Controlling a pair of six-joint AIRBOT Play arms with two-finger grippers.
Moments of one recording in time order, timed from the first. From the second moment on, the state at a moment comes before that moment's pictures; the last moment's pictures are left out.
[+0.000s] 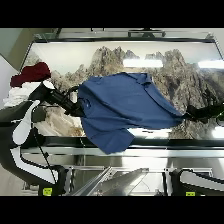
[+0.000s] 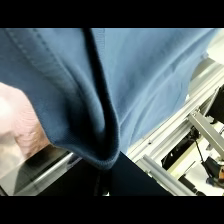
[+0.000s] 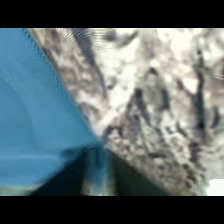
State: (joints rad) left arm 0.05 -1.71 1.24 0.90 -1.60 -1.19; right arm -0.51 -1.41 0.96 -1.05 1.20 1.20
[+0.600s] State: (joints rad) left arm 0.03 -1.71 1.24 0.90 -1.63 -1.15; right arm -0.46 -1.51 0.95 -1.07 1.26 1.11
